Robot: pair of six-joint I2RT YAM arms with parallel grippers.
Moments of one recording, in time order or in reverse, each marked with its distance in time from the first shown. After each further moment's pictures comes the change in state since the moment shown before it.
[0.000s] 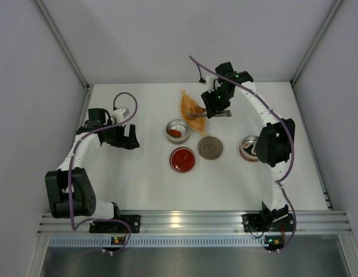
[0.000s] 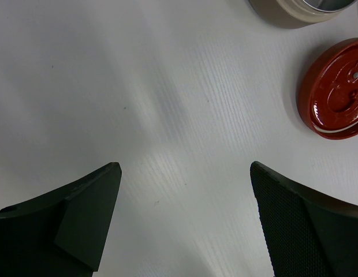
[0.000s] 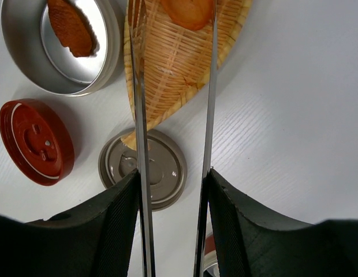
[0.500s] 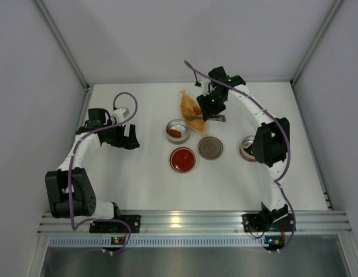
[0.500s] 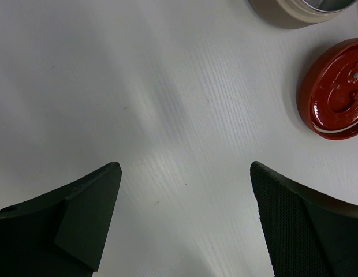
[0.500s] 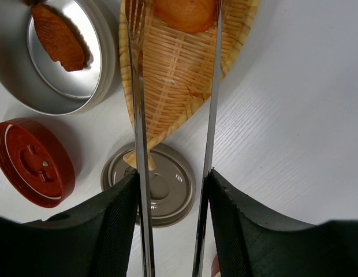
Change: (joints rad) left arm 0.000 0.000 0.000 0.001 -0.001 0.000; right arm 0.046 0.023 -0.047 0.065 0.073 0.087
